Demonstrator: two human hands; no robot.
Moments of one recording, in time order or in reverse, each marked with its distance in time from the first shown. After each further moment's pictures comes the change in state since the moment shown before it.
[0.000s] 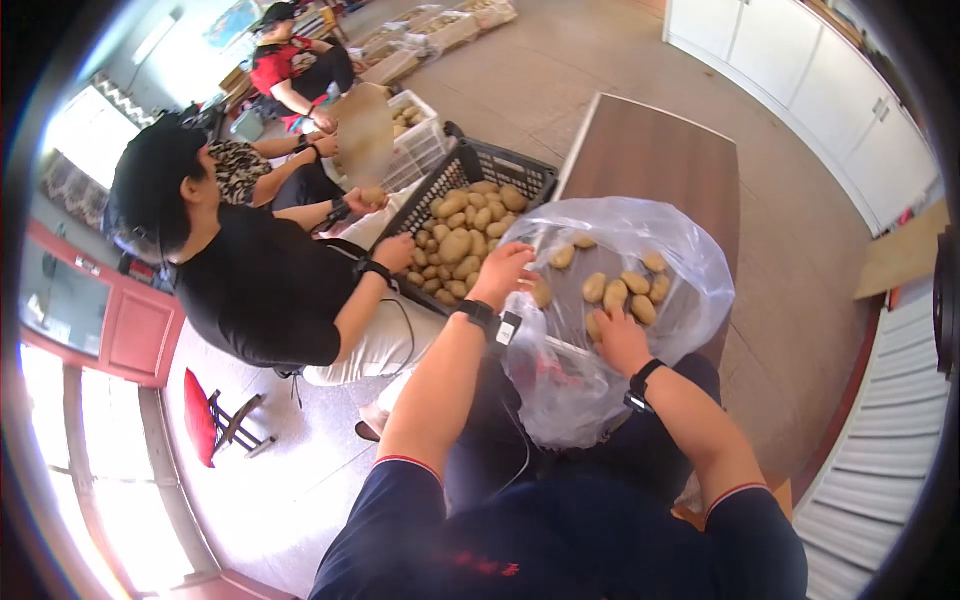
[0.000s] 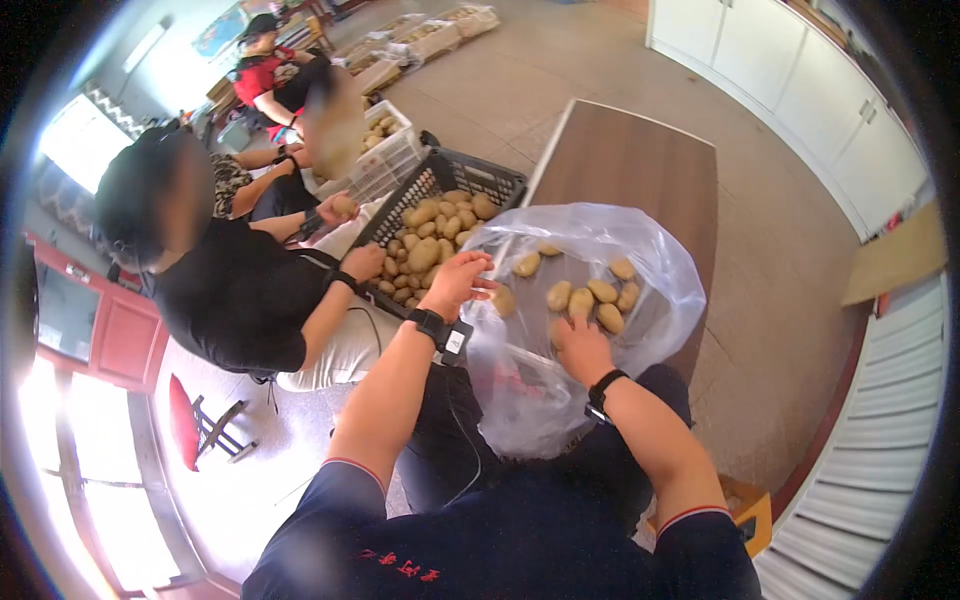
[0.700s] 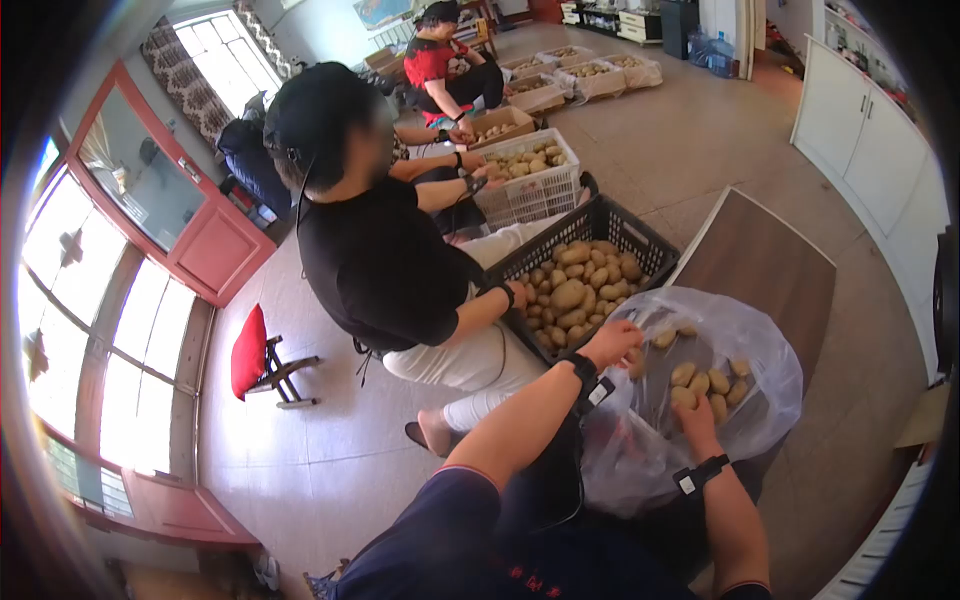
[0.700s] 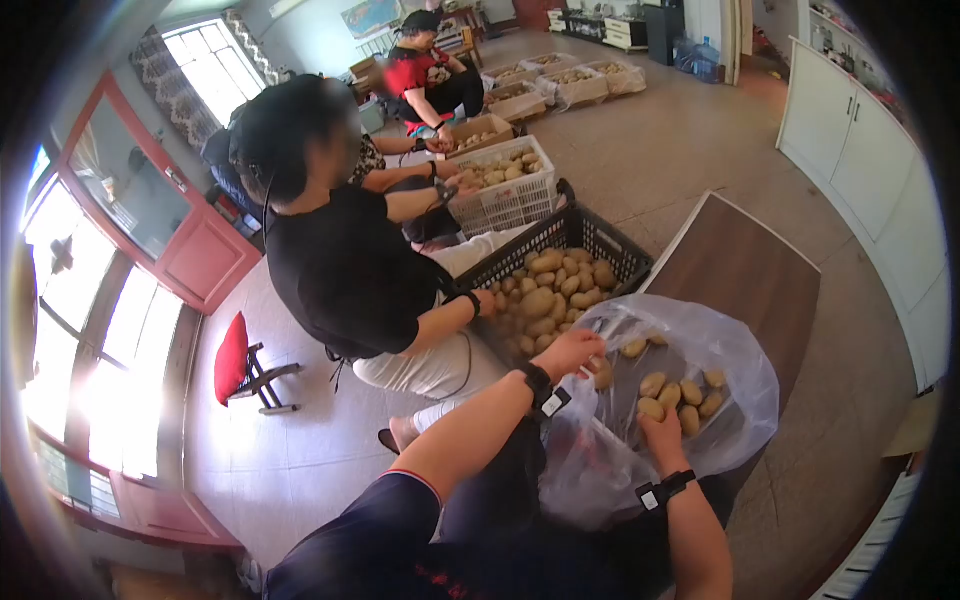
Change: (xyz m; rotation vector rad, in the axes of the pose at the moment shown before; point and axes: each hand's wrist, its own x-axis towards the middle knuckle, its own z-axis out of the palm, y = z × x) left_hand 0.001 -0.022 -0.013 0.005 -0.037 -0.039; right_hand 0.024 -0.009 -0.013 1.027 -0.086 0.536
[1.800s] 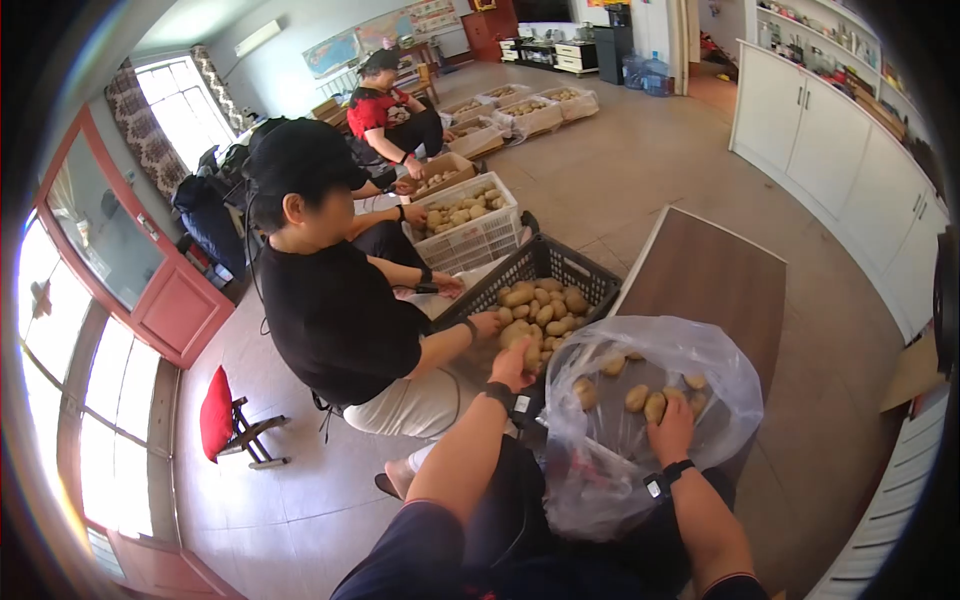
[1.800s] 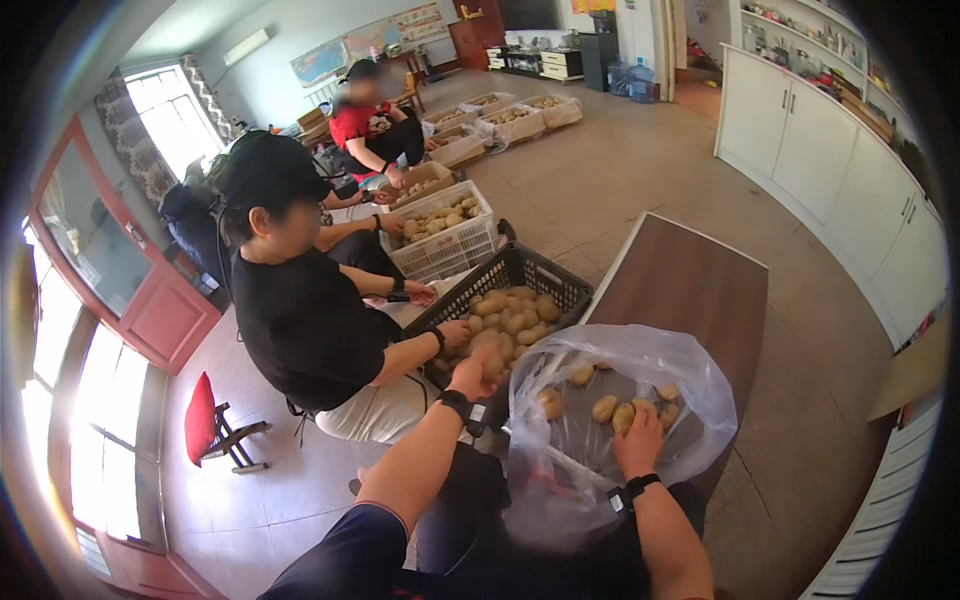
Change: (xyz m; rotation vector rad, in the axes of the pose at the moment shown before) left_hand 0.011 -0.010 -0.075 -0.504 0.421 -0.068; right_hand 0.025 0.029 -0.022 -0.804 0.527 -0.478
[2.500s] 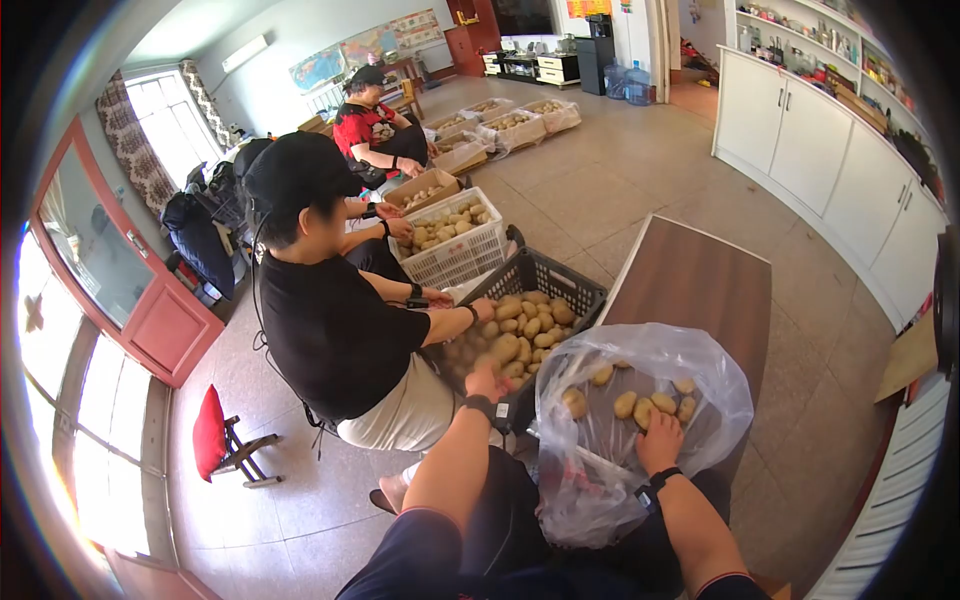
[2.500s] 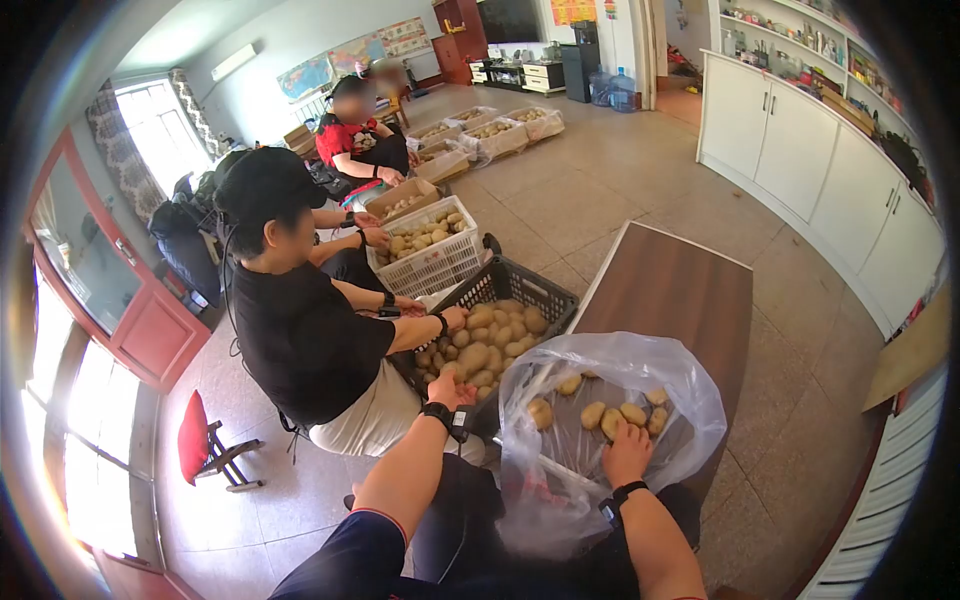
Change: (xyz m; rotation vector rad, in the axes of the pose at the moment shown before) left_hand 0.039 -0.017 -0.042 -0.217 0.224 0.009; right_hand -0.016 0.005 0.013 -0.169 -0.080 0.009
